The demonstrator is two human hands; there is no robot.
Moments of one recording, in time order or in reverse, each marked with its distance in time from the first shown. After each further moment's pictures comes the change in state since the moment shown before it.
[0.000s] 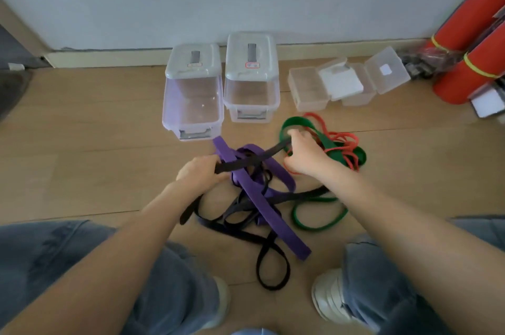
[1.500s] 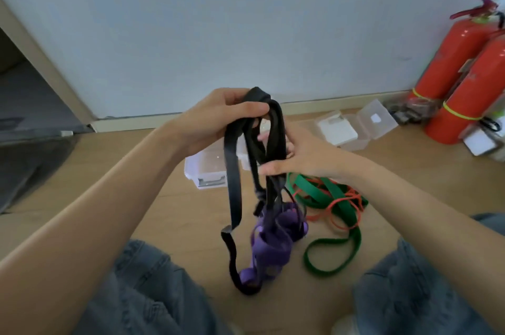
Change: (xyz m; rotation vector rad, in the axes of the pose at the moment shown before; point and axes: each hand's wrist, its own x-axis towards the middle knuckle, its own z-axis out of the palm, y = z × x) left_hand -0.093 0.103 -0.197 -0.940 -0.061 0.584; right_hand -0.092 -0.056 -0.106 0.693 -0.112 -0.582
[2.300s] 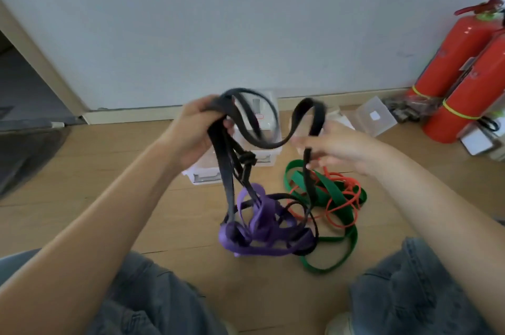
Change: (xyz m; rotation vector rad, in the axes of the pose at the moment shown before) left_hand 0.005 -0.049 -0.015 -0.342 0.363 0.015; right_hand 0.001 0.011 -0.035 0.139 0.224 0.395
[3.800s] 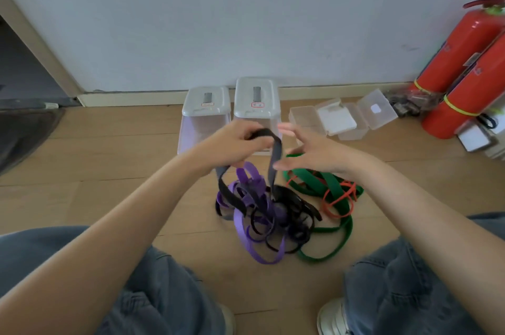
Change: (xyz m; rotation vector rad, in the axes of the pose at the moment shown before) left_hand -0.019 -0.023 0.027 0.666 -0.307 -0.134; right_hand 0.004 0.023 0.026 -0.427 -0.198 -0.118
